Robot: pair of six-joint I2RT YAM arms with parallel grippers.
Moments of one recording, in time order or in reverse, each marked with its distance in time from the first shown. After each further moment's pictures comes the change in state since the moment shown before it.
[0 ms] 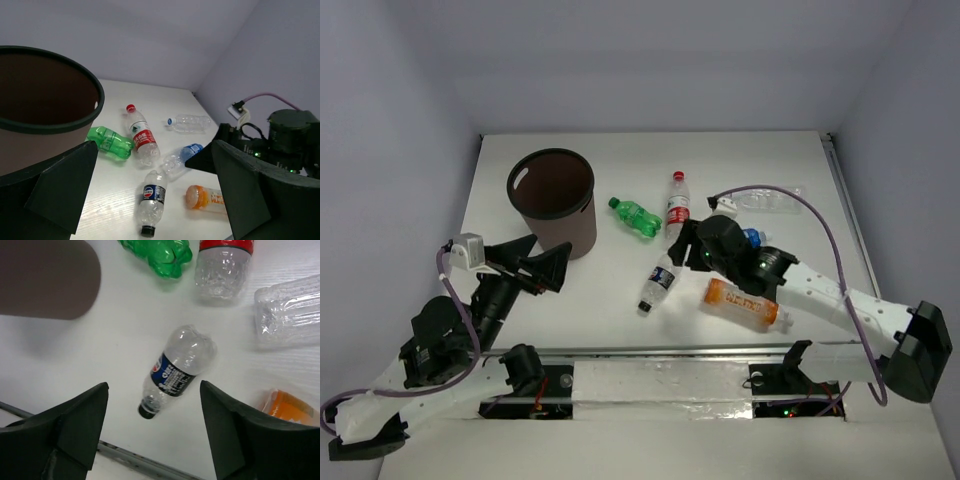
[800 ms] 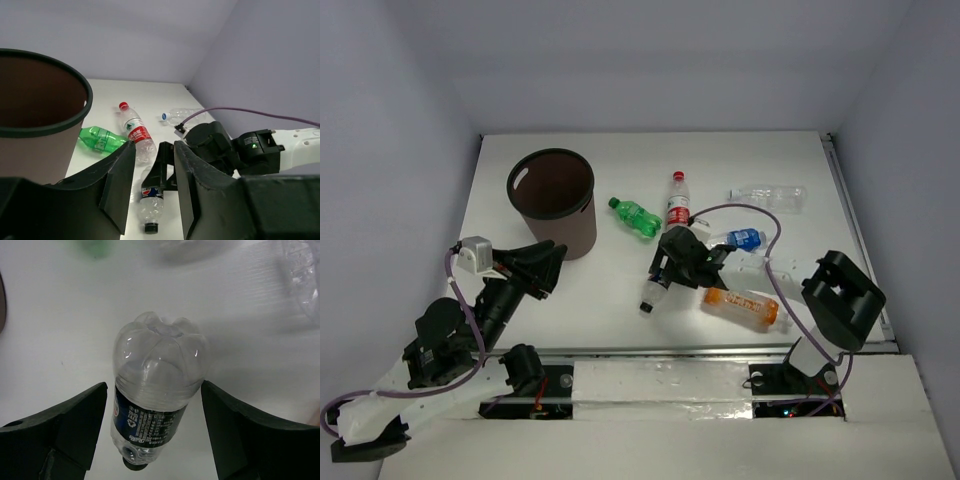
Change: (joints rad) left arm 0.010 -0.019 -0.036 0.023 0.083 0.037; right arm 0.000 0.430 0.002 0.105 -0.026 0.274
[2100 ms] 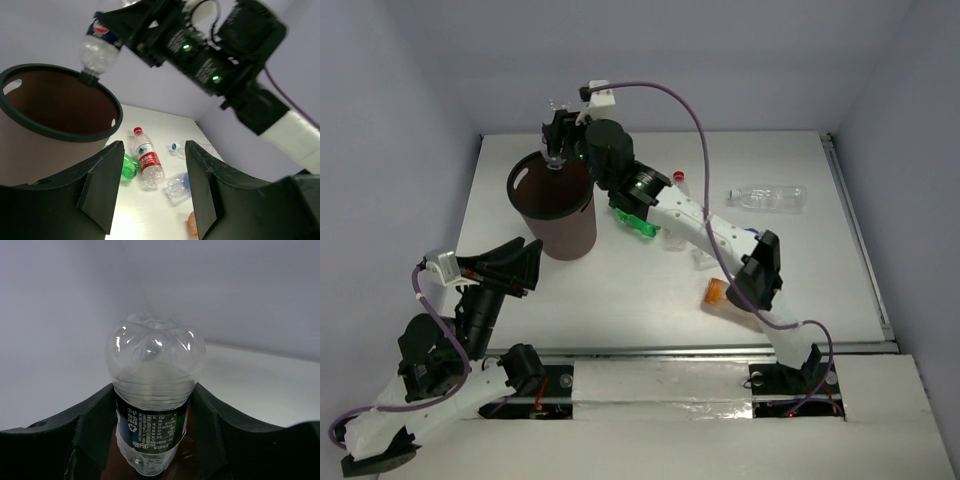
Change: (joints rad) left arm 0.072 -0.124 -0.047 0.060 -0.098 -0.013; right arm 0.092 0.597 1.423 0.229 0.130 -0.760
